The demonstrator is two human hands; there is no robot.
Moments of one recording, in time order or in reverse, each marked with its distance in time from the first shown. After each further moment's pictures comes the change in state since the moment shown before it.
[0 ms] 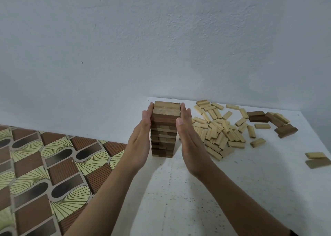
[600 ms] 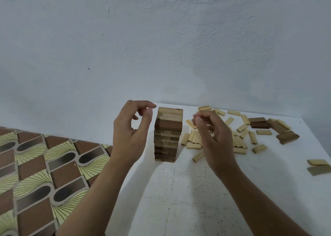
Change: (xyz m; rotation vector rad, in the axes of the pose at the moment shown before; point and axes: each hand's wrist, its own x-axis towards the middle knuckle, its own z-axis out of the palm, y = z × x) left_hand 0.012 0.014 -0.028 0.189 0.341 0.559; right_hand 0.005 -0.001 -0.038 -0.015 0.438 -0.295
